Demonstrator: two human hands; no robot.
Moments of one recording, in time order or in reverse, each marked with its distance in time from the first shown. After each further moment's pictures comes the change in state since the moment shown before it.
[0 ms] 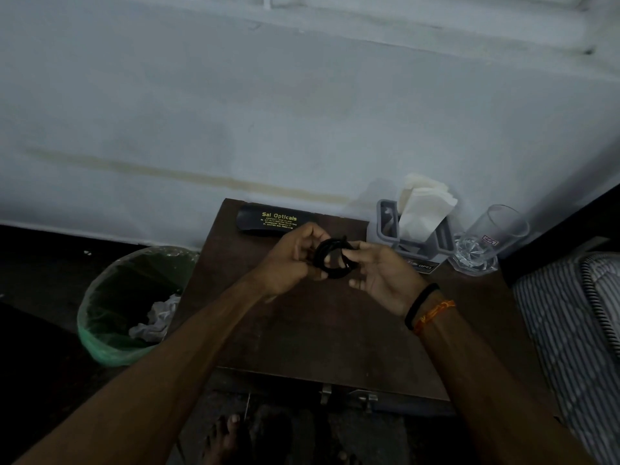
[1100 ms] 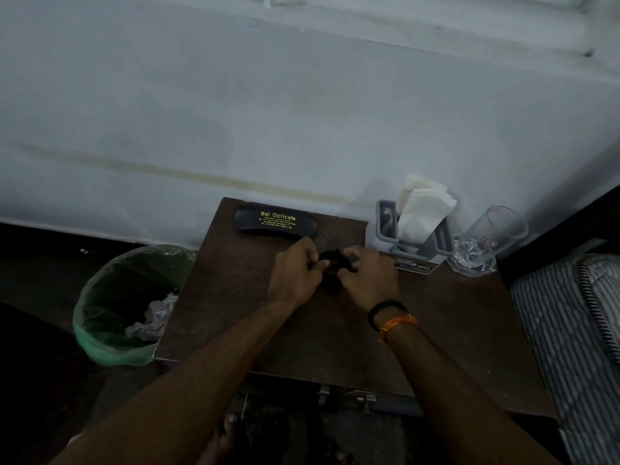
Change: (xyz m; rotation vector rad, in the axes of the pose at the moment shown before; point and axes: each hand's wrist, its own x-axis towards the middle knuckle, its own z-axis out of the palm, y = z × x) left_hand 0.007 -0.032 0.028 0.575 0.429 -0.015; right_hand 0.015 0.029 0.012 -1.102 0.570 -0.255
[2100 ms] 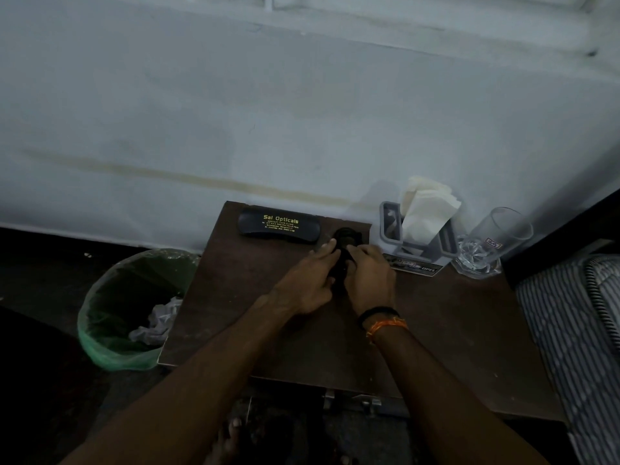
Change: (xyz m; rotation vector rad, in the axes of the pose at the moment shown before) left_hand 0.009 0.001 -0.003 0.334 -0.452 0.243; right_hand 0.007 0.003 0.021 -0.172 0.134 -0.107
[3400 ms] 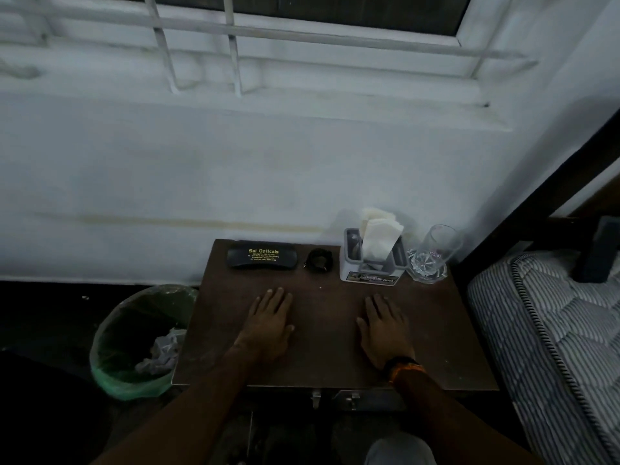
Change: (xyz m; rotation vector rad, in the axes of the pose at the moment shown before) left_hand -0.067 -0.004 -0.008 0.353 -0.116 -0.180; right_hand -0.074 0.075 -0.039 -0.319 -0.234 0.079
